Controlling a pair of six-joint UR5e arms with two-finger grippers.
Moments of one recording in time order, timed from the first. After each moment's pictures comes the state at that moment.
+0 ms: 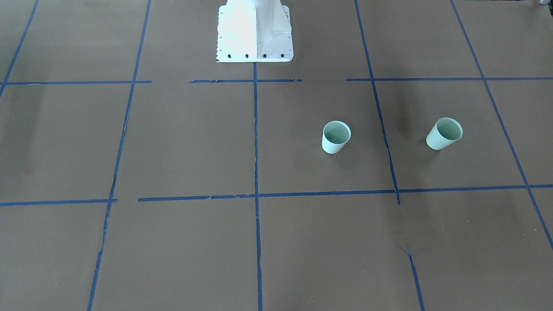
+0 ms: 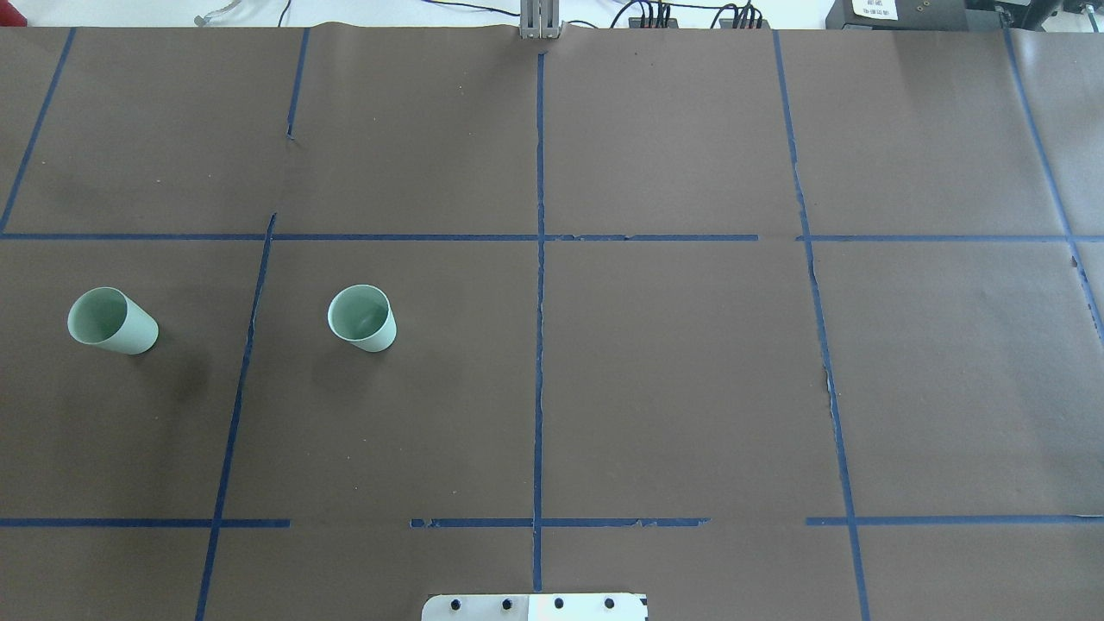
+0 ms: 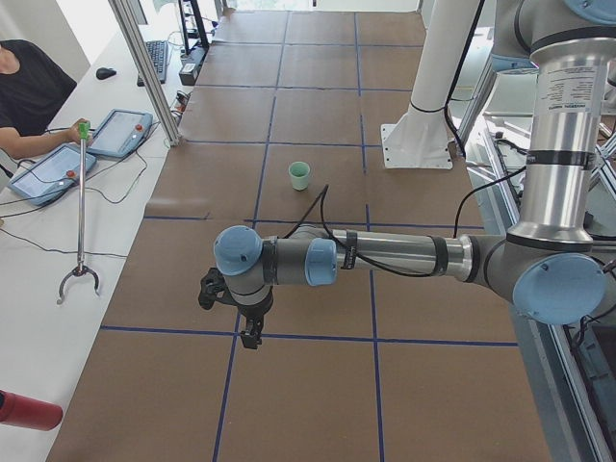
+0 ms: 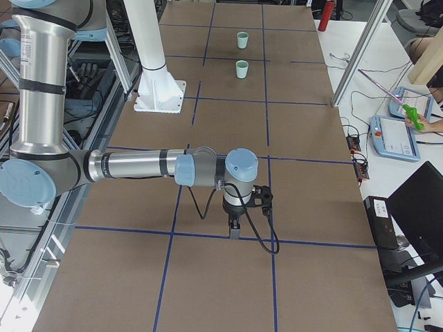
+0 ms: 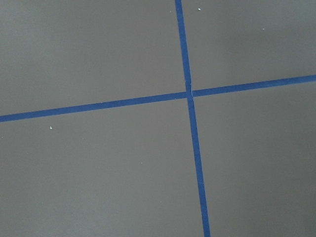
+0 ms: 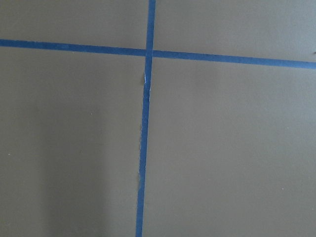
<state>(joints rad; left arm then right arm) -1.60 -1.60 -1.60 -1.50 -2.35 0.17 1.55 -1.70 1.79 -1.68 2.26 -0.04</state>
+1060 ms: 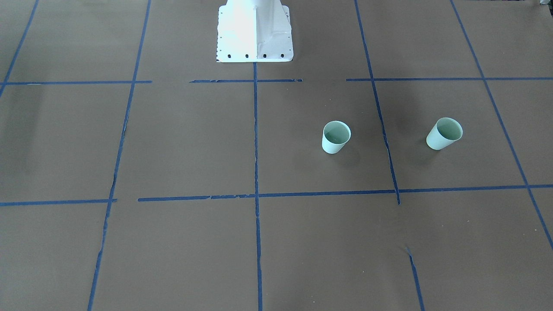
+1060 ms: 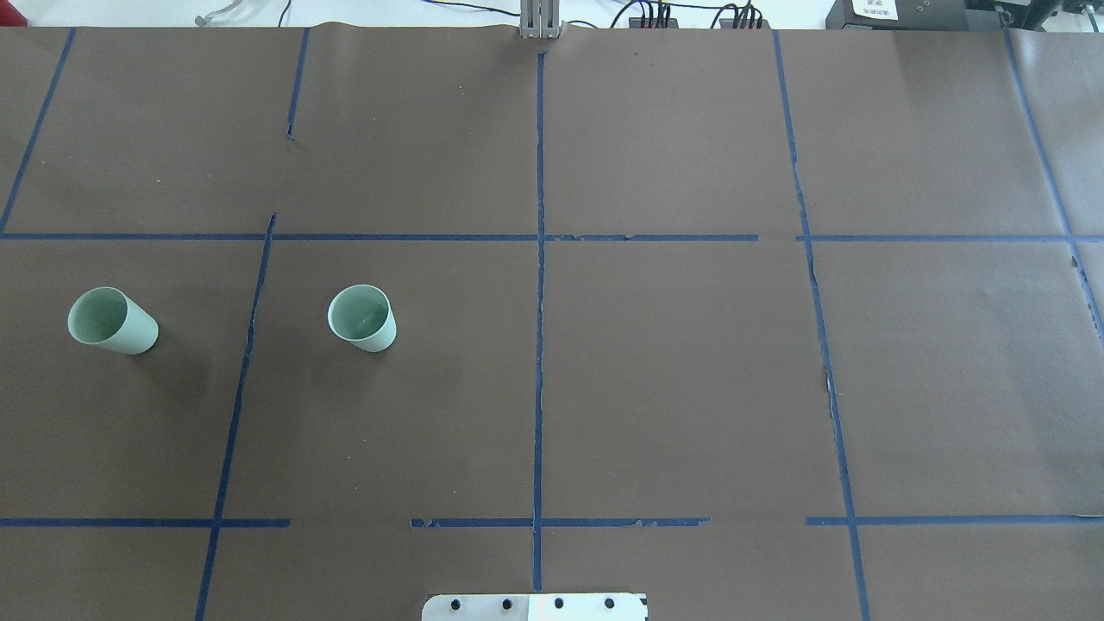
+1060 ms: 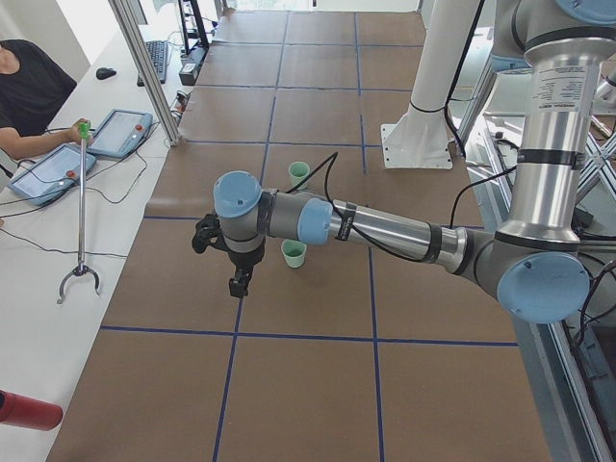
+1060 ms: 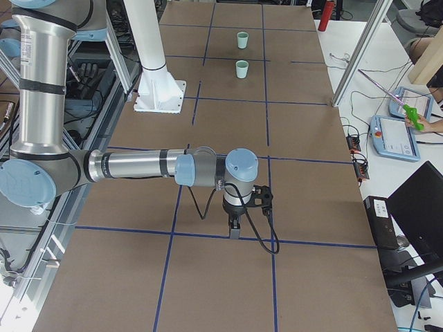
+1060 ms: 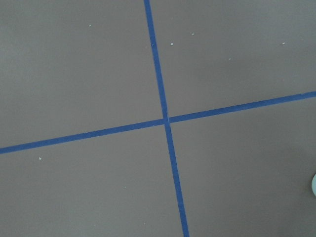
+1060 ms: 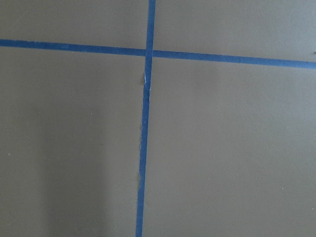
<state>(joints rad) -1.48 -1.64 -1.78 -1.51 -2.39 -0.03 1.55 -1.70 1.79 -1.68 2.26 -0.04</state>
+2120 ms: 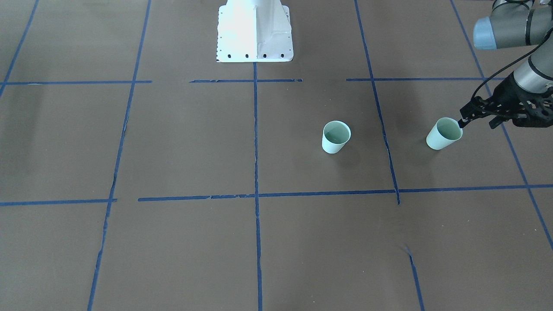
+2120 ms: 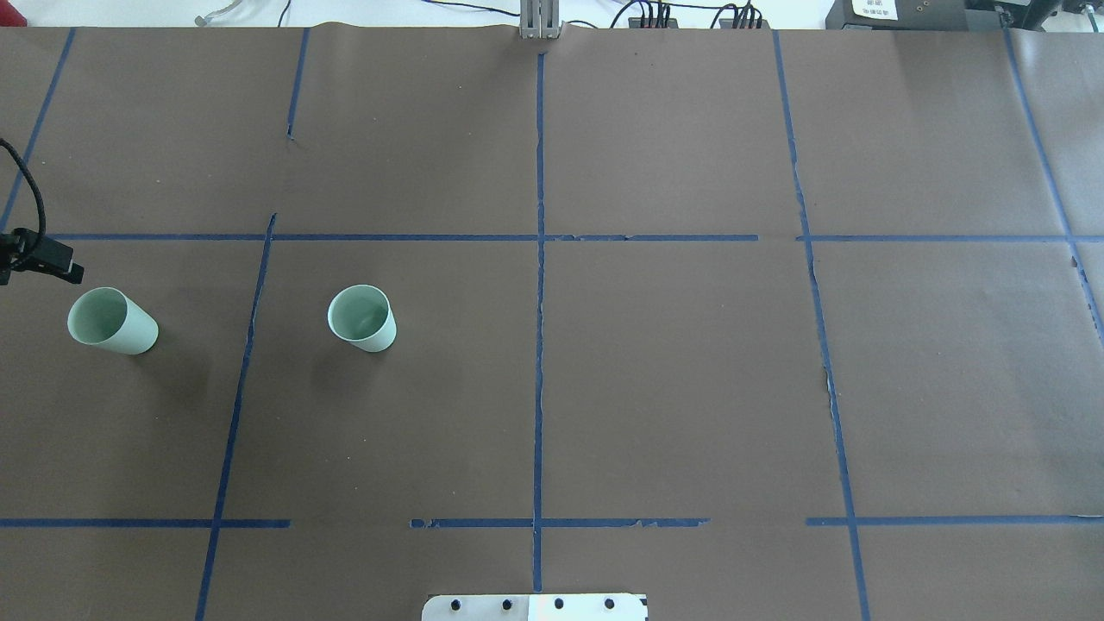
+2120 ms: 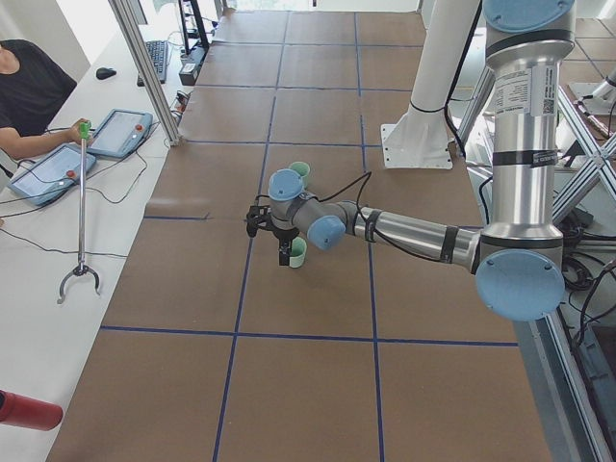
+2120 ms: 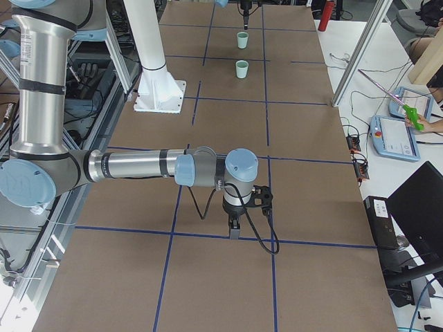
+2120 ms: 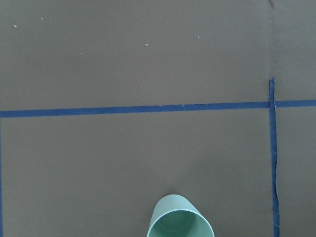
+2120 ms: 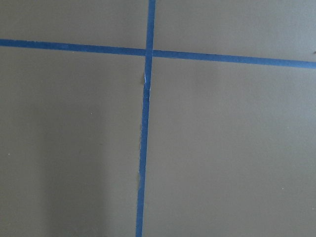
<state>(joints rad) -1.07 -1.51 -1.76 -2.04 -2.26 -0.75 1.55 -1.70 1.79 -1.68 2.26 -0.04</state>
